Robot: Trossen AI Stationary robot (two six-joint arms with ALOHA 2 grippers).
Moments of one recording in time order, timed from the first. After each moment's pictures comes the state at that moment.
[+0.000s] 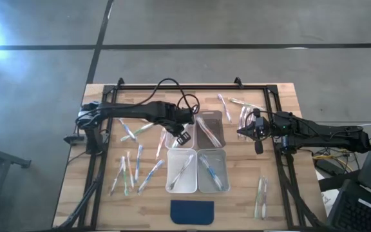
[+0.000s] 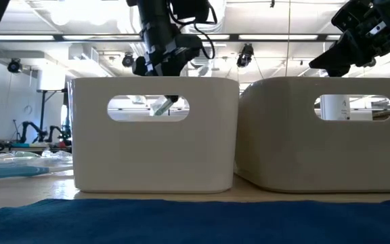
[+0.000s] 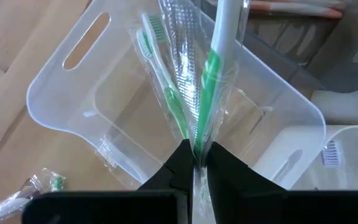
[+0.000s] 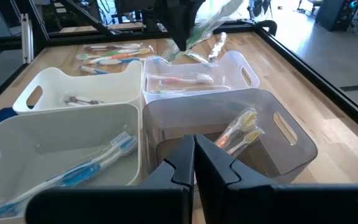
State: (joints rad) left arm 0.10 1.80 1.58 -1.02 -0.15 -0.52; right arm -0.15 0.42 0.34 -0.26 -0.08 0.05
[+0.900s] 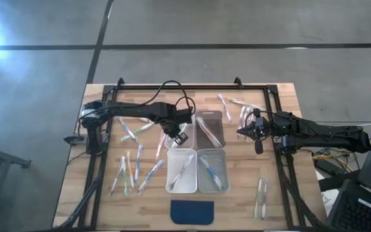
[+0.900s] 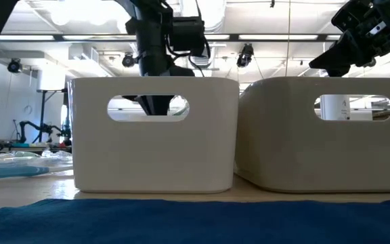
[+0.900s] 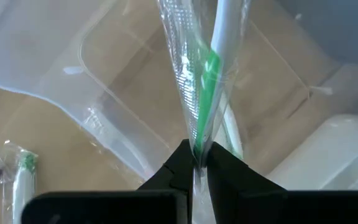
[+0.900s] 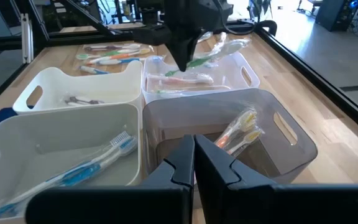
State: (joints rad) left arm 0.17 1.84 1.44 -0.95 -0.04 -0.58; right arm -0.15 0.42 0.34 -0.26 -0.08 0.05
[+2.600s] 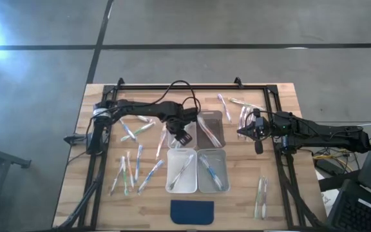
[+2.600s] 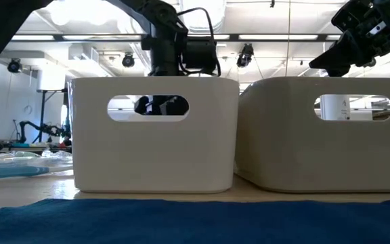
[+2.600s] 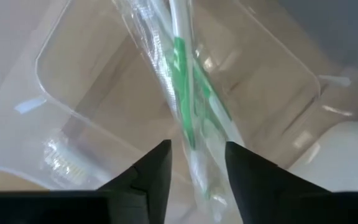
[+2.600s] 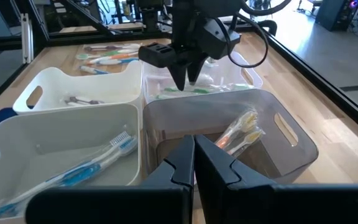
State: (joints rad) left arm 0.20 1.98 1.54 -0.97 0.06 -0.49; right arm -0.15 0.41 0.34 -0.26 -0.08 0.05
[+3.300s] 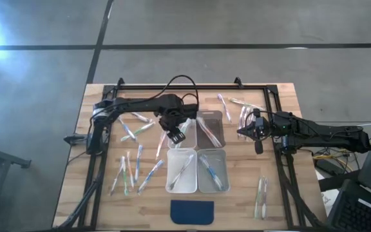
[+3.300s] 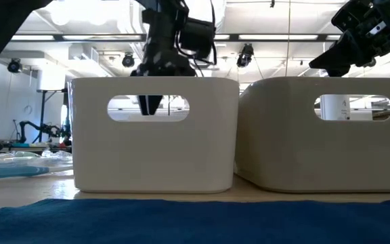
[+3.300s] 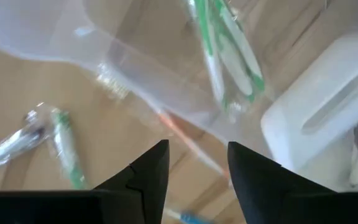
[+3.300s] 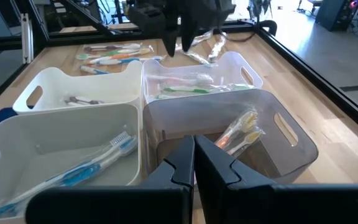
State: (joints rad) left arm 0.20 1.98 1.75 -1.39 0.07 -0.39; right arm -0.15 0.41 0.34 -0.26 -0.08 0.05
